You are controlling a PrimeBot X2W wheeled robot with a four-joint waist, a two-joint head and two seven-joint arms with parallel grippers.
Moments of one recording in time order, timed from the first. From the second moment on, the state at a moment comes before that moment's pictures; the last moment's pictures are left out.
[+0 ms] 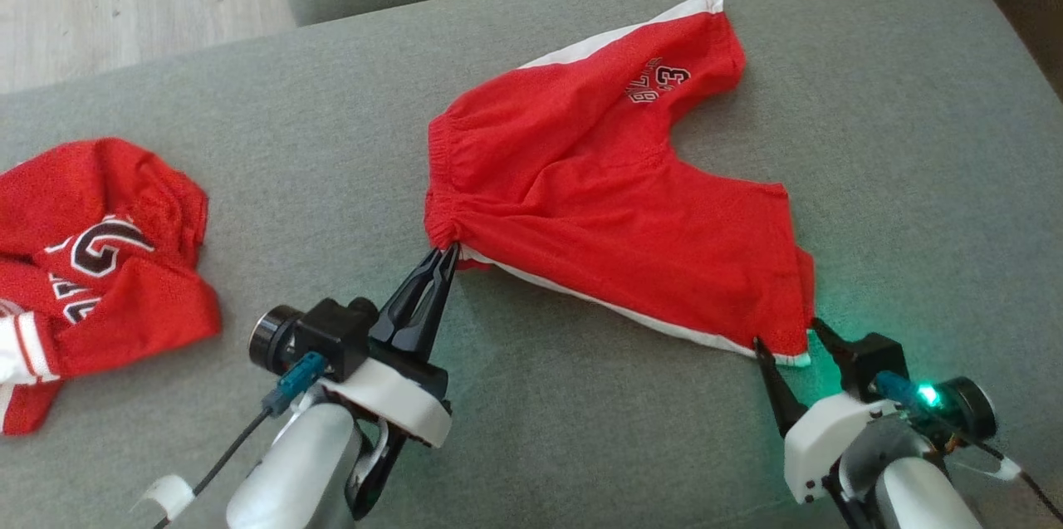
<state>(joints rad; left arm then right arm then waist) -0.36 0.17 -0.56 0.47 -0.37 -0.13 -0.25 -0.09 -0.10 0.11 0.43 -0.07 0.13 0.02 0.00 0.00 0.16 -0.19</state>
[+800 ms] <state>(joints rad) -0.35 0.16 -0.54 0.47 -0.37 -0.13 -0.25 -0.09 -0.13 0.18 0.36 0.12 0.13 0.11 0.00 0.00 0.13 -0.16</state>
